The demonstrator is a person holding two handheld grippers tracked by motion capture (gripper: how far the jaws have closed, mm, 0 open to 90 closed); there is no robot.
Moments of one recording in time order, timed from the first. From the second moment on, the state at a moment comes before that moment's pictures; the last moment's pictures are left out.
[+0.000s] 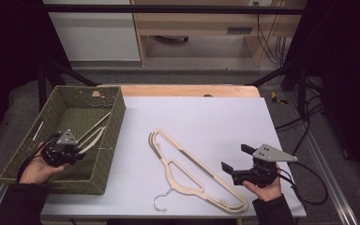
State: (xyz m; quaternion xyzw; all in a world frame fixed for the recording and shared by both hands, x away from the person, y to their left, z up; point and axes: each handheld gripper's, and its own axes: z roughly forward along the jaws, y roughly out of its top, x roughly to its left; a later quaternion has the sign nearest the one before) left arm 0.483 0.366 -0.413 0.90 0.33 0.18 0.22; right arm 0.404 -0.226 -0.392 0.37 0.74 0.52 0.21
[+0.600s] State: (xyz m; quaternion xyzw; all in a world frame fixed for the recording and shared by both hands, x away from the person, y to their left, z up) left arm 0.460 0.362 -0.355 0.80 0.37 0.25 0.40; right arm 0.401 -0.219 -0.390 0.36 0.74 0.53 0.21
